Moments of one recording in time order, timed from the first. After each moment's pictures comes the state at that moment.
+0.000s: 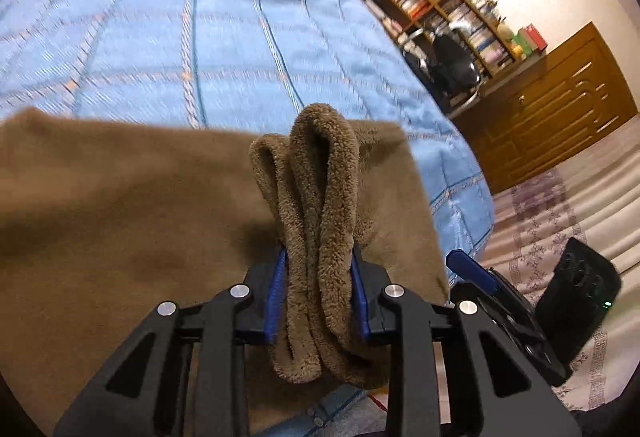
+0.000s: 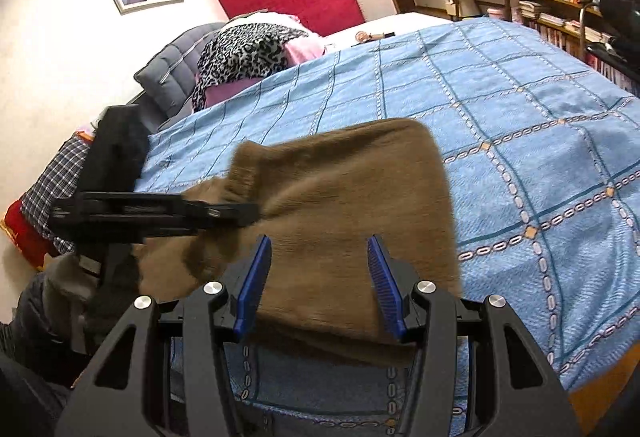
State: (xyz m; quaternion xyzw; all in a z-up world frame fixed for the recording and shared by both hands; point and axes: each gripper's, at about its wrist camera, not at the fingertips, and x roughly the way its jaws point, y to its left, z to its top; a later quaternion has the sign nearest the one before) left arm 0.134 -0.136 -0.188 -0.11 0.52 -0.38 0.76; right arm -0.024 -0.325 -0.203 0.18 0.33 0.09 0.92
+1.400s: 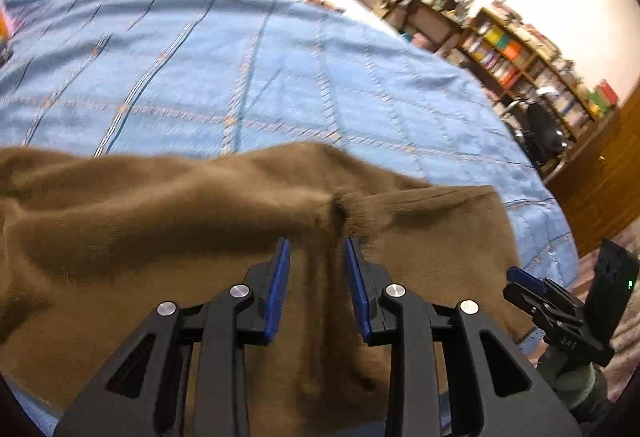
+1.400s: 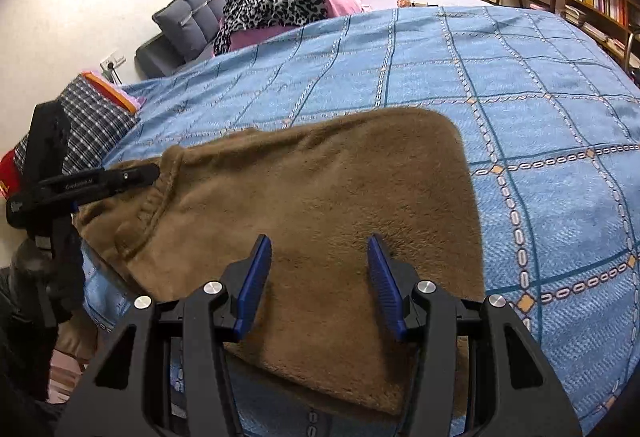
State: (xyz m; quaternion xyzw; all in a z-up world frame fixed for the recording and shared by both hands) left arm 0.140 0.055 -0.195 -0.10 0.48 -0.19 0.85; right arm 0.050 -0.223 -0.244 0.12 0.41 0.14 0.89
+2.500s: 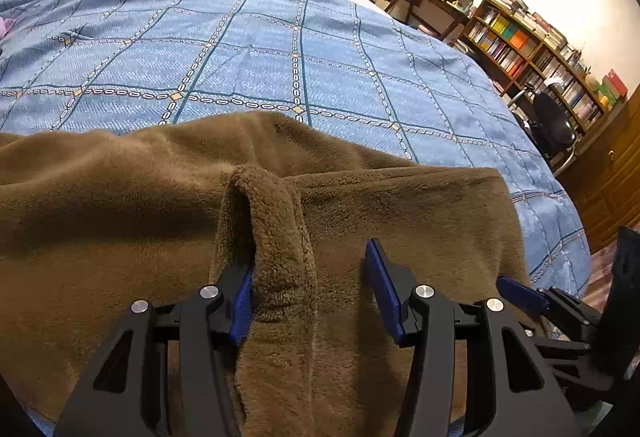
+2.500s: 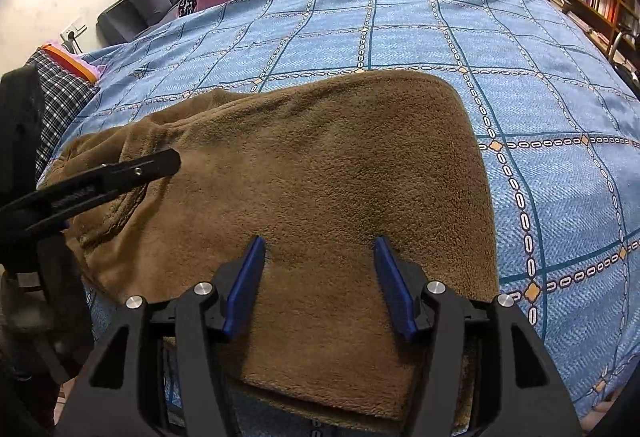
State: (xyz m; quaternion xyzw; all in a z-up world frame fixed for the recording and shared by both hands) left arm 0.145 -0.017 -0.223 -0.08 0.47 -0.19 0.86; right arm 0.072 -0.201 -0.250 0.08 0.47 0.08 0.87
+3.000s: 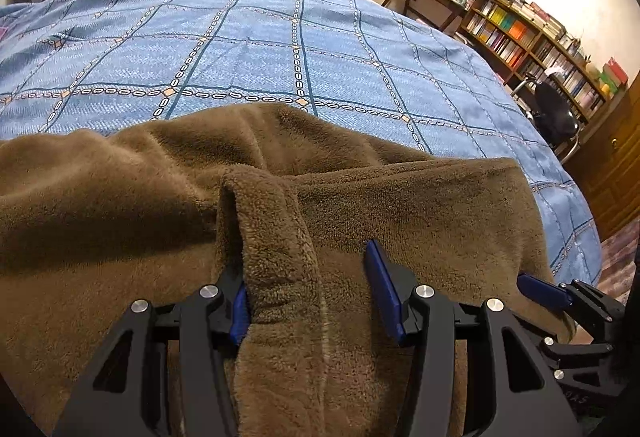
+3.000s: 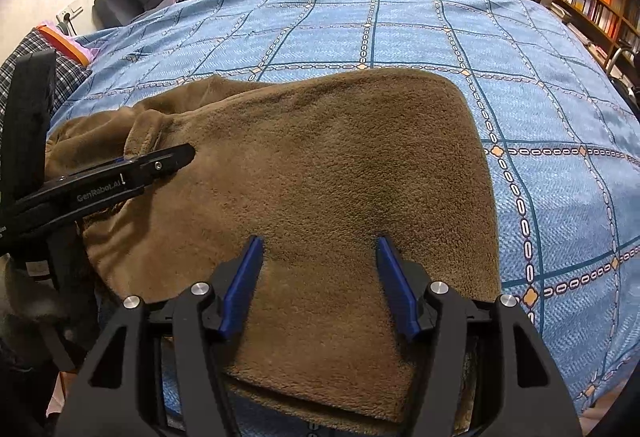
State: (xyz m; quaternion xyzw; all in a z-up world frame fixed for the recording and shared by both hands) left arm 0.155 -0.018 -0.241 -0.07 0.47 -0.19 0.86; right arm 0.076 -0.189 -0.253 0.05 0.48 0.07 0.87
